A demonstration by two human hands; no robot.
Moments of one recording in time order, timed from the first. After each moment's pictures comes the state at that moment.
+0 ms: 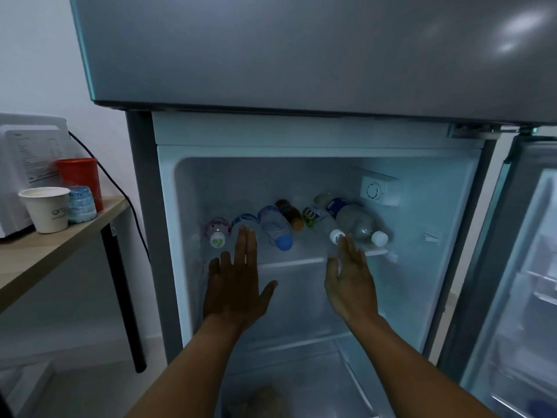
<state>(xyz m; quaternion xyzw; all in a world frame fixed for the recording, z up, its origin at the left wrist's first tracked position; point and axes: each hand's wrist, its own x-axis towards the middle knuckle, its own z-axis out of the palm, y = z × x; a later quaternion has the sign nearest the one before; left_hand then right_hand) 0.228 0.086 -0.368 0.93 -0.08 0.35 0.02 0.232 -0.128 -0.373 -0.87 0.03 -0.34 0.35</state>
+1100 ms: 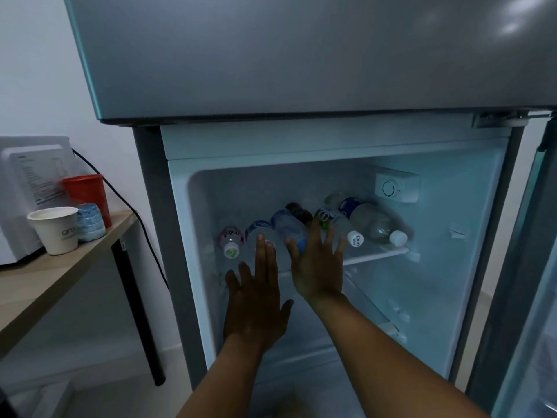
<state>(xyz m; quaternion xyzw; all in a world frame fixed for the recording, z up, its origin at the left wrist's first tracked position) 0.217 0.085 -0.360 0.96 -0.09 0.25 -0.07 0.270 -0.037 -0.341 -0.89 0.01 -0.35 0.29</state>
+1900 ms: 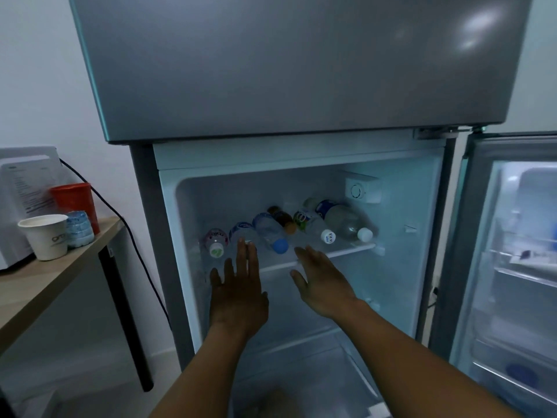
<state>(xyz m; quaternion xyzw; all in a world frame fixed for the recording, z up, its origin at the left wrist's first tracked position) 0.201 0.085 -0.349 0.98 -0.10 0.20 -0.02 0.214 -0.100 -0.353 -0.95 -0.09 -0.18 0.22</state>
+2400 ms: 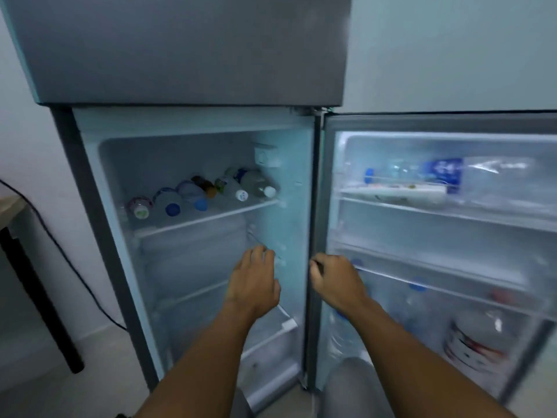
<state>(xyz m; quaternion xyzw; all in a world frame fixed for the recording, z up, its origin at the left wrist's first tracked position) 0.055 -0.032 -0.376 0.92 -0.33 0.18 0.10 -0.008 -0.209 -0.388 -0.92 0.12 -0.29 0.23</state>
